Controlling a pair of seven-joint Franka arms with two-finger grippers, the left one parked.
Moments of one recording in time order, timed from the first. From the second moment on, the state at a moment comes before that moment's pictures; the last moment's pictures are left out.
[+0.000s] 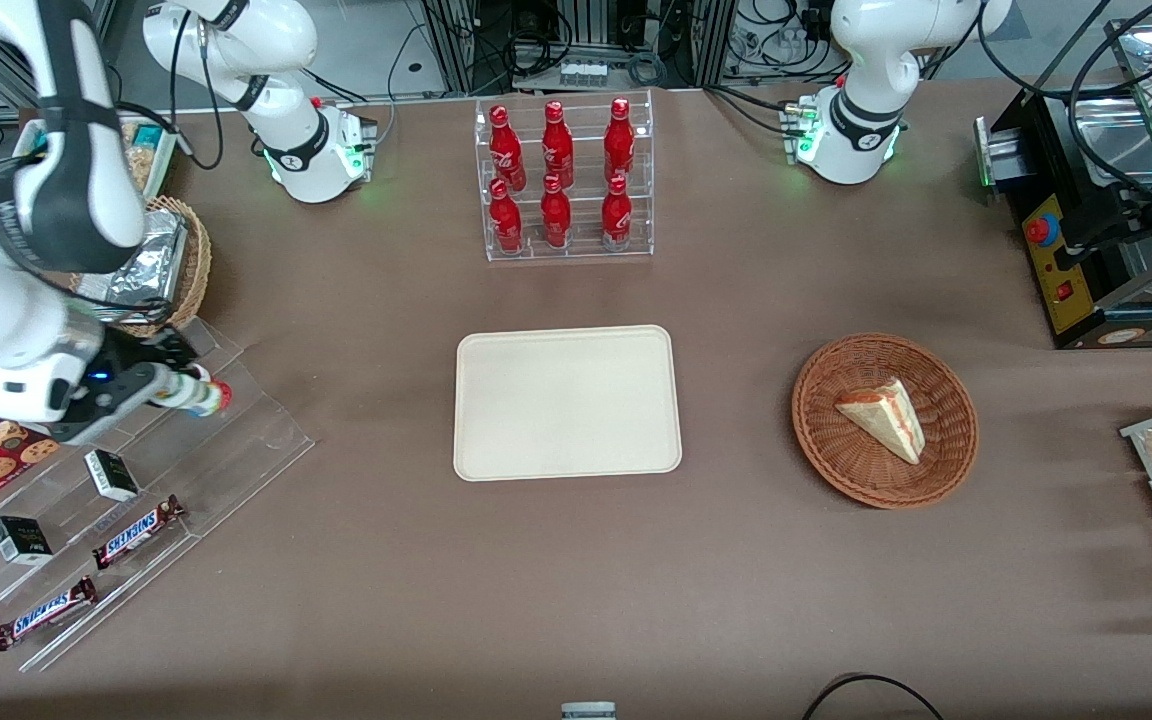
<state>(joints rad) 0.05 0.07 -0.03 -1.92 0.03 1.92 -0.58</state>
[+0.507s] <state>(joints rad) 0.34 0.20 -0.02 -1.81 0.04 1.91 -0.08</state>
